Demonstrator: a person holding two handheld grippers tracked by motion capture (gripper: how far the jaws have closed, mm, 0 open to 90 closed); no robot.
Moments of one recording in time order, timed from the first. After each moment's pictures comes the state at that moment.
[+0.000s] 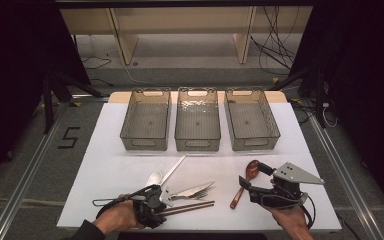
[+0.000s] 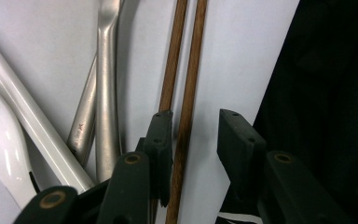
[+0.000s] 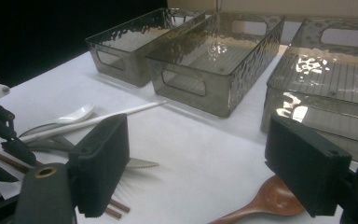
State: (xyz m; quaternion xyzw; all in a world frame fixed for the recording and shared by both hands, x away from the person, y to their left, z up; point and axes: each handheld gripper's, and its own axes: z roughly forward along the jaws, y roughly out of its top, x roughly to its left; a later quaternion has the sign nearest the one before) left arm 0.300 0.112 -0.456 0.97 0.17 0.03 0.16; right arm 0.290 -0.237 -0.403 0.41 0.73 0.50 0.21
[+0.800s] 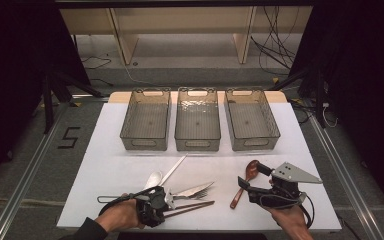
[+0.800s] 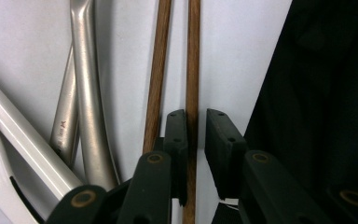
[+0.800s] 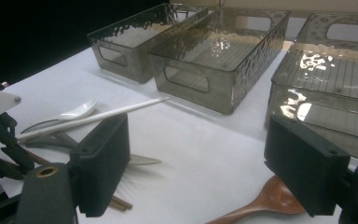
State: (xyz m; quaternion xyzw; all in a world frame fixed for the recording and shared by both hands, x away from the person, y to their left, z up) left arm 0.304 0.105 -0.461 0.98 0.15 0.01 0.11; right arm 0.291 -0.236 -0.404 0.41 0.74 0.50 0.20
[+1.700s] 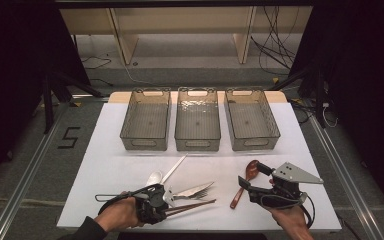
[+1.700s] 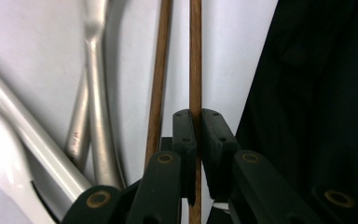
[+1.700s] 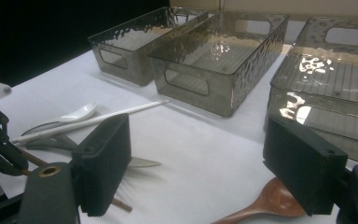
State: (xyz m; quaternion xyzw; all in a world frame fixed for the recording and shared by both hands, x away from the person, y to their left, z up) left arm 0.303 0.107 -0.443 0.98 0.14 0.01 0.15; right arm 0.291 -0.237 -0.404 0.40 0.73 0.51 0.20
